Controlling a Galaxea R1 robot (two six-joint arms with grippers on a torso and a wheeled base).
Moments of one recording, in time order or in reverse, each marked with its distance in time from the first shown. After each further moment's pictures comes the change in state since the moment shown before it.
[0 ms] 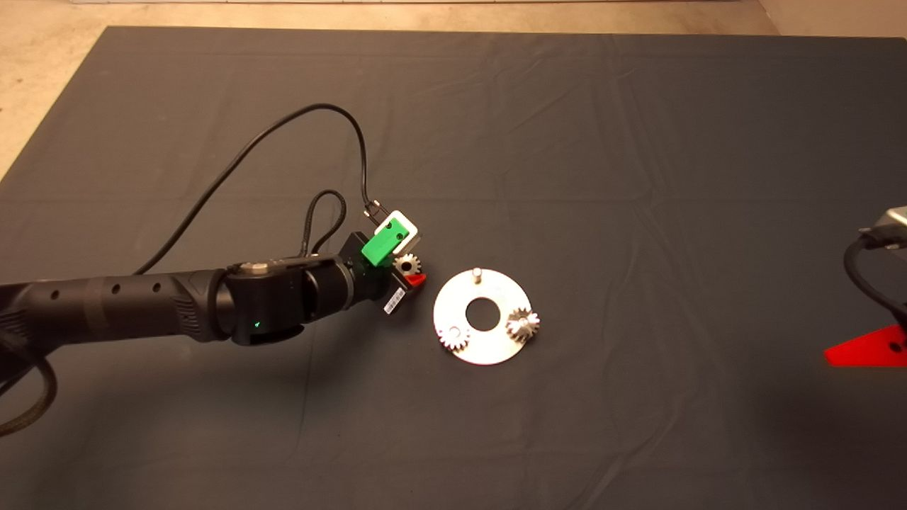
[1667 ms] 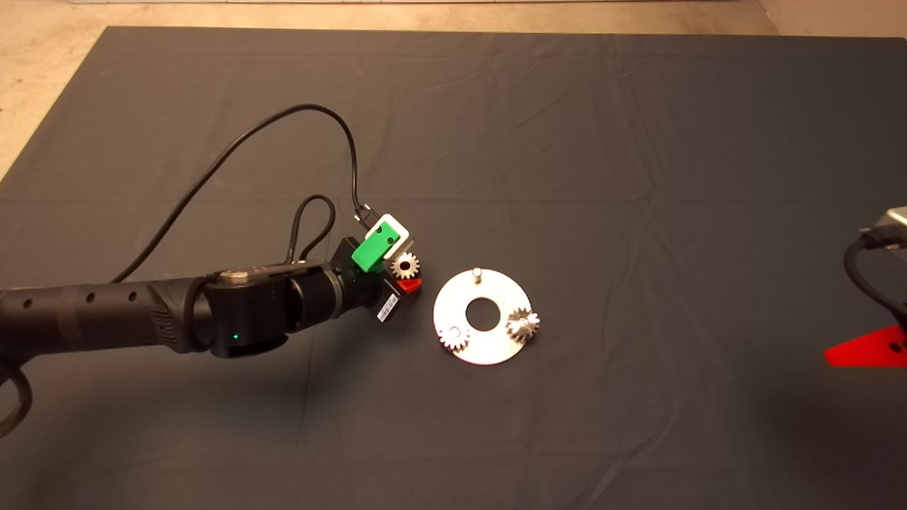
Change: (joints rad) left arm 0.007 -0.038 0.053 0.001 -0.013 -0.031; right arm 0.000 0.000 0.000 0.000 0.000 0.000
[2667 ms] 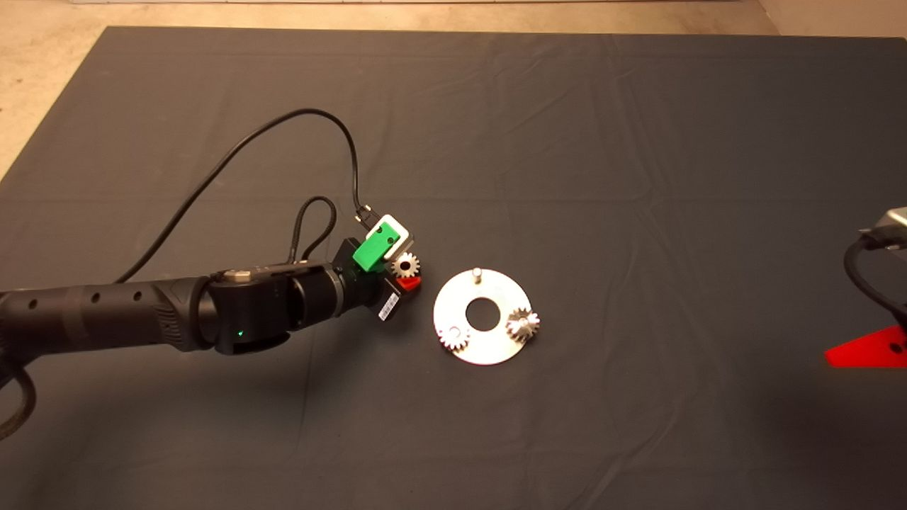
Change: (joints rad) left arm 0.005 0.001 -0.022 0.001 -0.037 -0.003; right arm 0.000 0.000 0.000 0.003 0.000 0.000
